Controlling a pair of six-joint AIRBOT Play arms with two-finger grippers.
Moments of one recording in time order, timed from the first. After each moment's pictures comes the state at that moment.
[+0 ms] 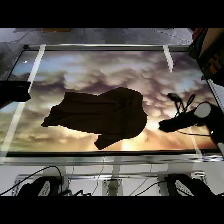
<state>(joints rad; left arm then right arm) 0.17 -0.68 1.12 1.11 -0.98 -1.22 -0.07 -0.99 0.74 -1.07 1.27 1.25</state>
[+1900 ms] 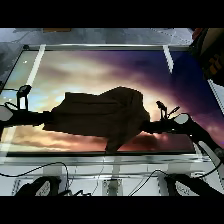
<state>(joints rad) 0.17 -0.92 0.86 1.29 -1.15 -1.37 0.03 -1.14 0.63 -0.80 0.94 1.24</state>
